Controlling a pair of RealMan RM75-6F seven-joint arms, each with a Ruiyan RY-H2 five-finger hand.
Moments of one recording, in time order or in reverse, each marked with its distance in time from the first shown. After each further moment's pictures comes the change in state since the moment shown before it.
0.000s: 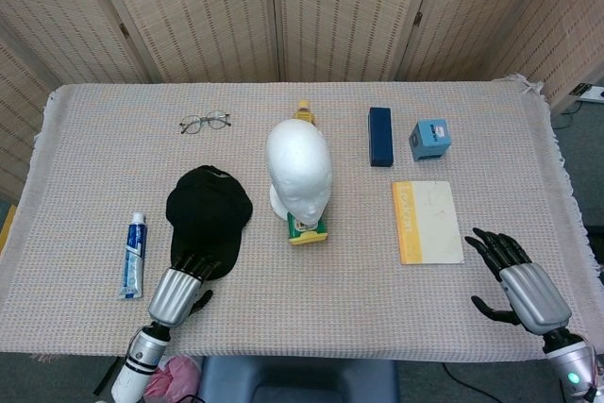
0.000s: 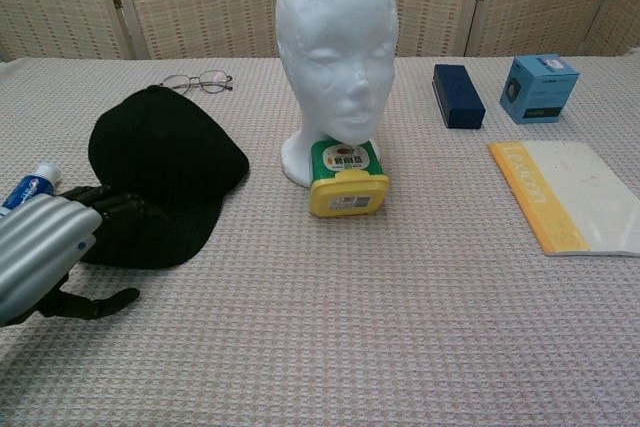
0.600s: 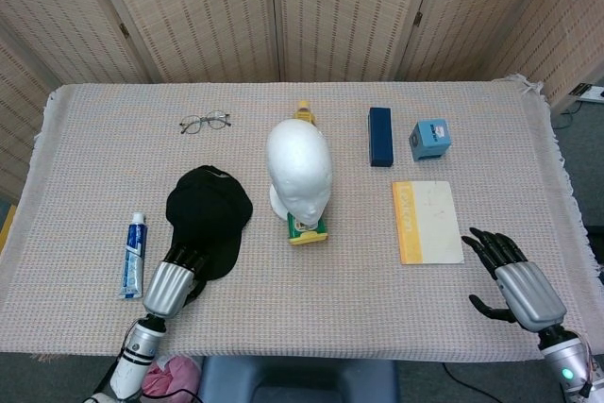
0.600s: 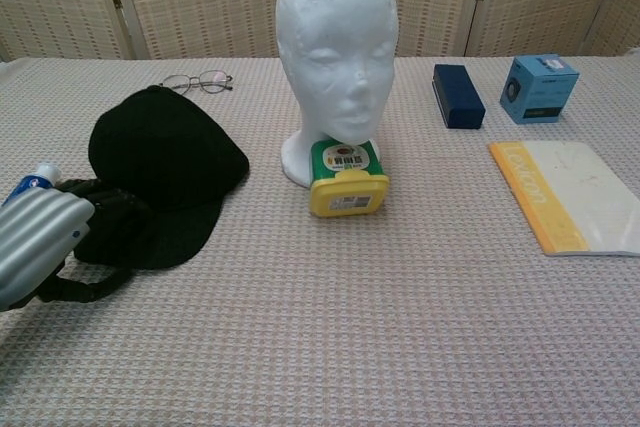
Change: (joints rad) left arm -0.023 -0.050 -0.013 0.148 -0.043 0.021 -0.080; right arm 0.011 -0.010 0.007 -0.006 0.024 -0.031 -0.030
